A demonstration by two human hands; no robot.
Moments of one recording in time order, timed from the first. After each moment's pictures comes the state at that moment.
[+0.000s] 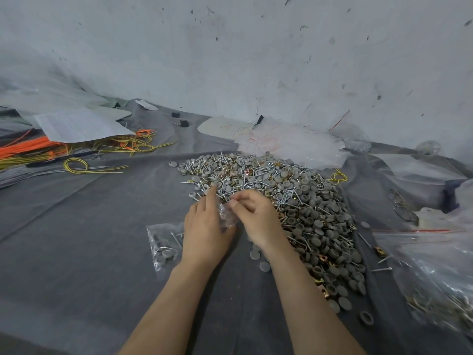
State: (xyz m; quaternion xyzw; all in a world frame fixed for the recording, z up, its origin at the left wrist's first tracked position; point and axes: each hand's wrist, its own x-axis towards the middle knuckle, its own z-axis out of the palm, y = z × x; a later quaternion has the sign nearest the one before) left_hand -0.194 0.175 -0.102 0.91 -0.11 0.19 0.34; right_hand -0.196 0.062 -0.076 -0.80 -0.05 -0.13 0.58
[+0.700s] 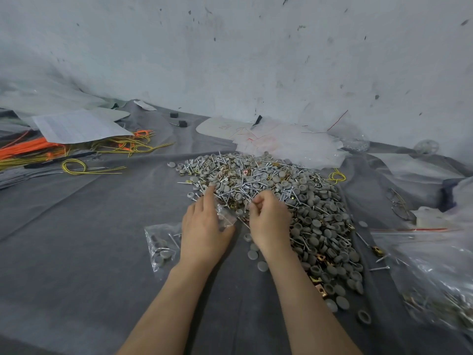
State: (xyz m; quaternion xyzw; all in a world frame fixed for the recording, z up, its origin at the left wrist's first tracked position) left_hand -0.195 0.174 -0.101 0.91 -0.10 0.20 0.33; right_hand -0.196 0.051 -0.081 -0.91 0.07 -0.25 0.32
